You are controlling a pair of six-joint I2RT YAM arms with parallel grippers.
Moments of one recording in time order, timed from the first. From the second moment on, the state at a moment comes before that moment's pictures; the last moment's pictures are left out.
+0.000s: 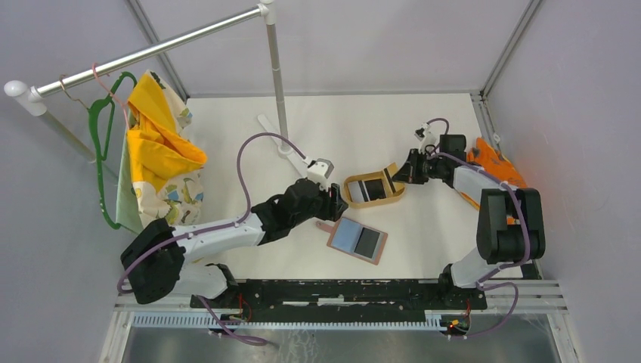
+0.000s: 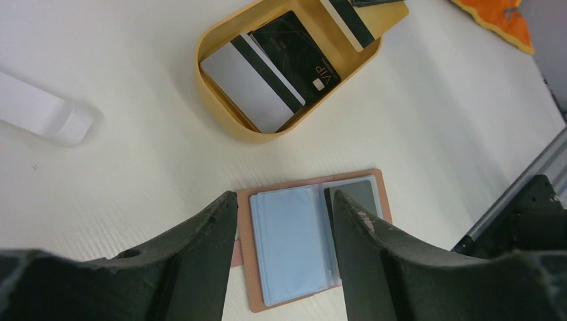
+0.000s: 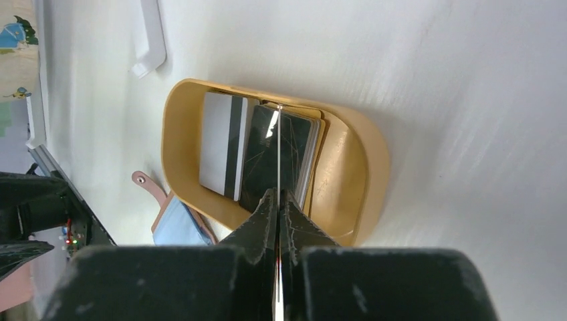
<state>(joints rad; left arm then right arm) -0.96 1.35 0.73 0.11 -0.17 -0.50 0.00 1.62 0.85 -0.13 -0.73 0.15</state>
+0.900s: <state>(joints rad) -0.89 1.40 0.44 0.92 0.20 -0.58 0.03 1.11 0.41 0.70 -1.19 0.45</state>
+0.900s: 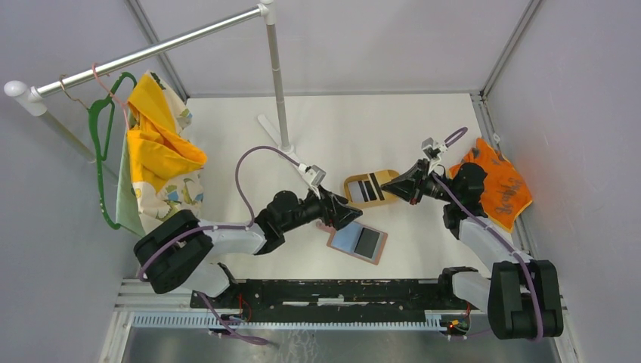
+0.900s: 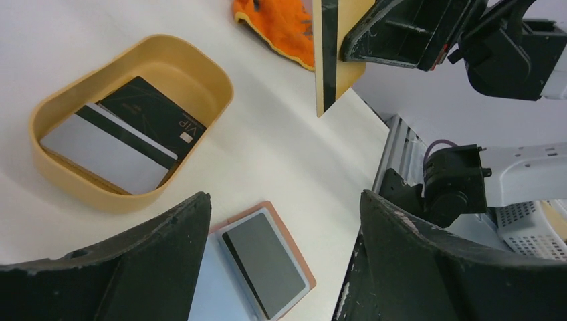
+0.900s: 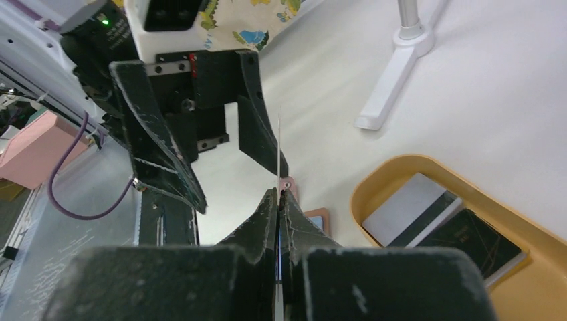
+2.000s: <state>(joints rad) -0.88 1.71 0.65 1.06 0.48 -0.60 0.12 1.14 0.56 0.30 -1.24 0.05</state>
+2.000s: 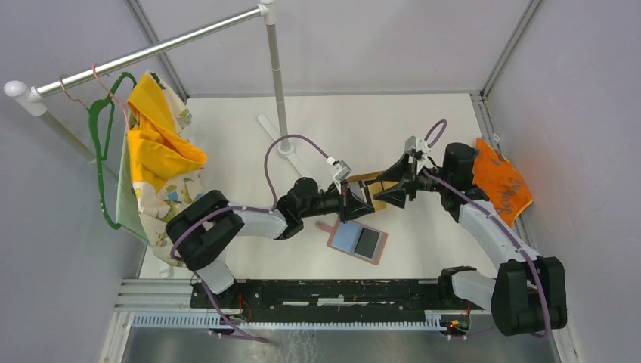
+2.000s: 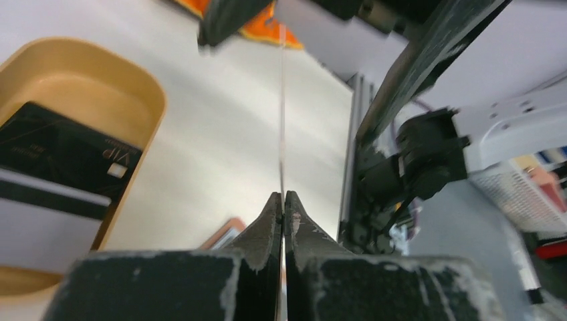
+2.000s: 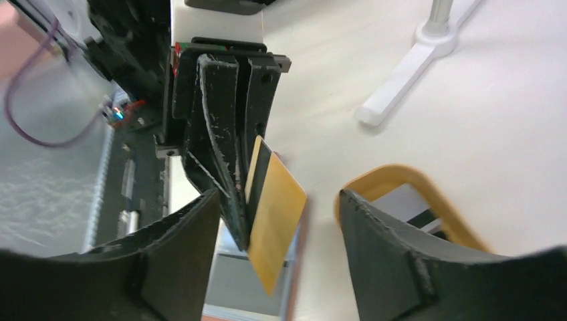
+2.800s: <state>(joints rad) -0.90 1.47 0.73 0.27 0.51 -0.08 0.18 1.16 0.61 -0.26 -1.38 -0.67</state>
